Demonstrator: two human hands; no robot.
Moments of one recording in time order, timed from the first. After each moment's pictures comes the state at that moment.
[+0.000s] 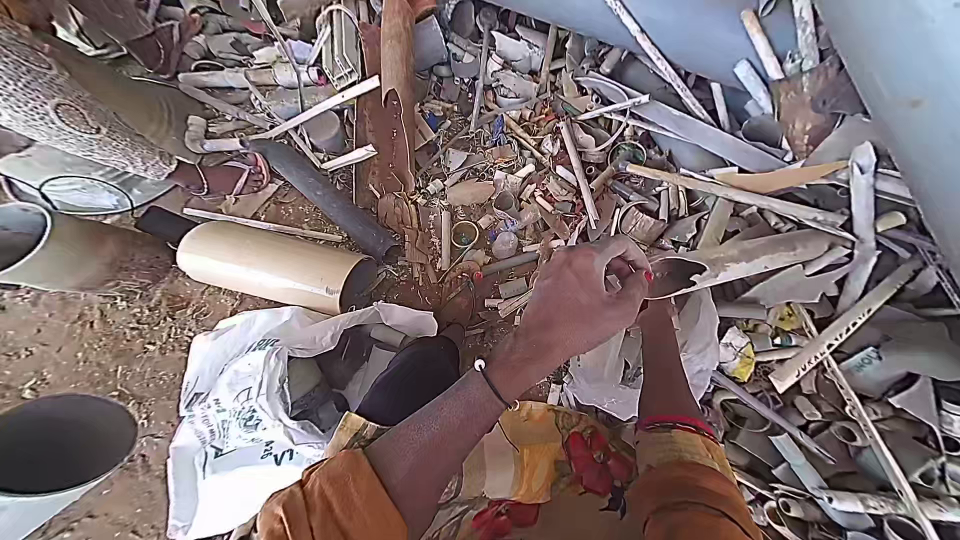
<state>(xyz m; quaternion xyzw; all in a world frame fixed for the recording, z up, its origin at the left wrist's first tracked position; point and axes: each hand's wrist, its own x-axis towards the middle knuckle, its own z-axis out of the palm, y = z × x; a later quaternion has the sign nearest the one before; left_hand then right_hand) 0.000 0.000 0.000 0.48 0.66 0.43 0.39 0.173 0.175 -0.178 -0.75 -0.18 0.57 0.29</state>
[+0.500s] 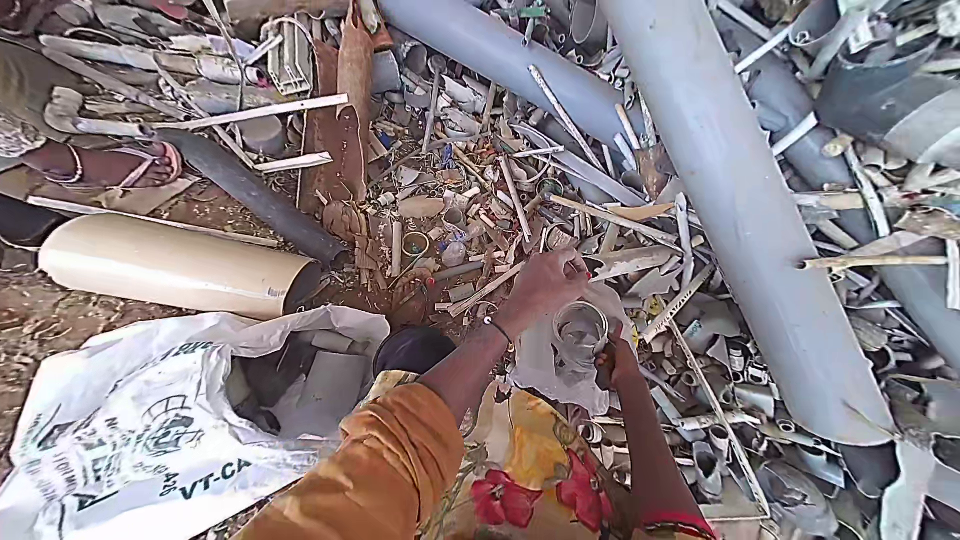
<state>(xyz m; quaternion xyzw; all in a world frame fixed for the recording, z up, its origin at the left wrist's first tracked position) 0.023 -0.003 0.007 0.53 0.62 0.37 0.44 0.275 0.060 -0.124 -0.74 -0.24 0.57 0.27</state>
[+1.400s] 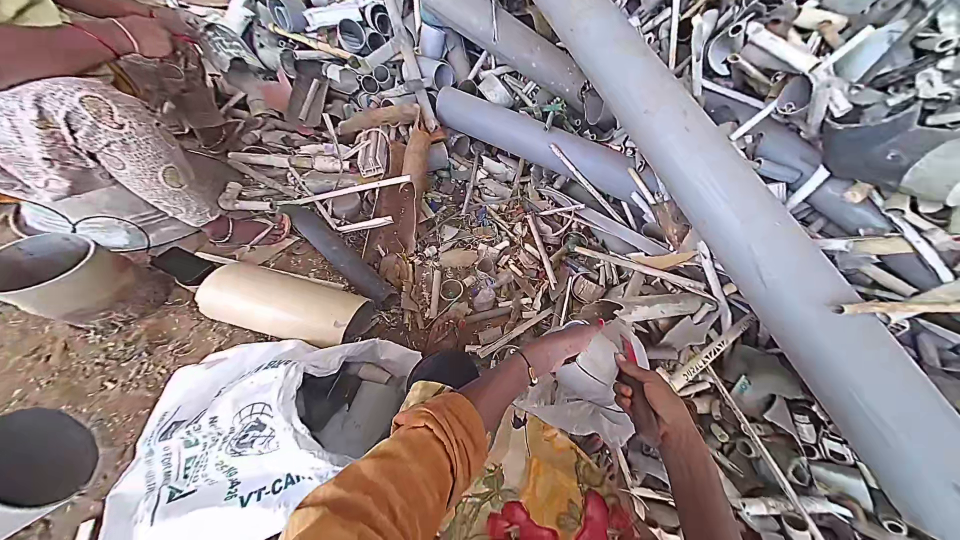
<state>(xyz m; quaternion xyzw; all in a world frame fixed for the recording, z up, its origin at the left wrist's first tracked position) 0.064 -0.018 -0.011 0.31 0.54 0.37 0.69 0.225 0.001 0.008 -0.61 -0.31 0.68 0.27</state>
